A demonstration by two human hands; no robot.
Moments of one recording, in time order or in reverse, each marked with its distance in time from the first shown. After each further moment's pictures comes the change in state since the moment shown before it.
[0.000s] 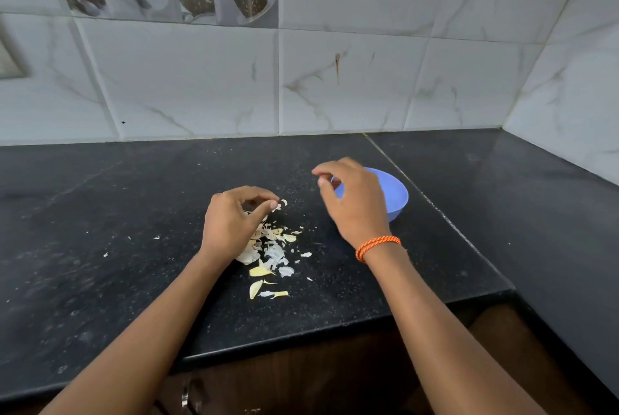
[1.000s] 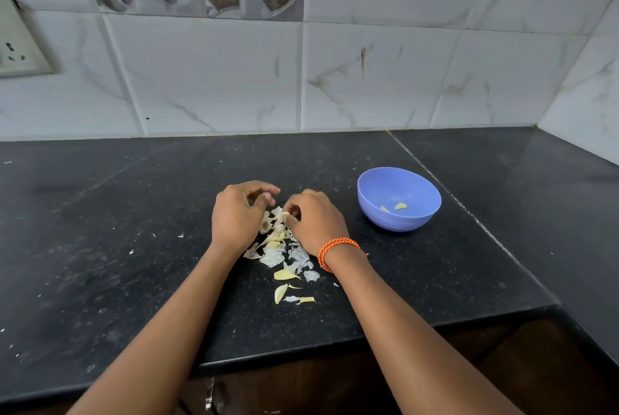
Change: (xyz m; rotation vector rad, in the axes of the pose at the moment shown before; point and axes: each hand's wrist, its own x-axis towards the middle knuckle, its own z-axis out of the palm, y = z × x) left_hand 0.014 -0.023 -0.015 0.076 0.078 -0.185; right_hand 0.000 -0.018 0.103 -0.180 -0.420 0.067
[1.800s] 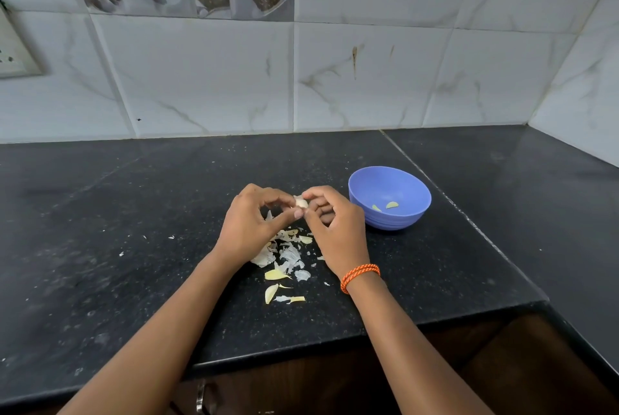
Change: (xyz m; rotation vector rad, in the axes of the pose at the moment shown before) left_hand -0.017 0.016 0.011 -0.070 -0.177 0.245; right_hand -0.041 0.027 -0.017 0.551 0.385 -0.050
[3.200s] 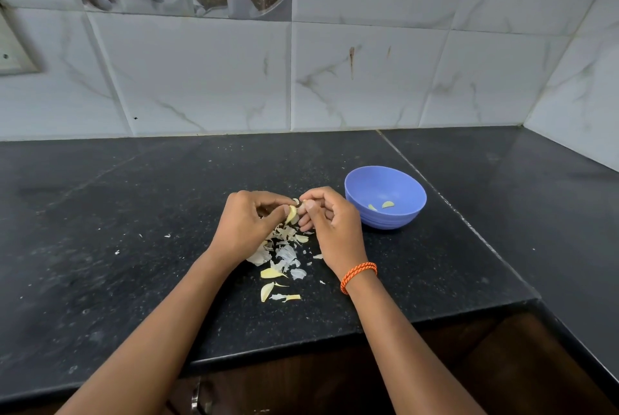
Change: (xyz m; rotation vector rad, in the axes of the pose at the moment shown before) left_hand -0.002 0.005 -0.001 -0.069 -0.017 -0.035; right_hand -0.002 -0.001 -0.002 0.184 -0.031 0.099
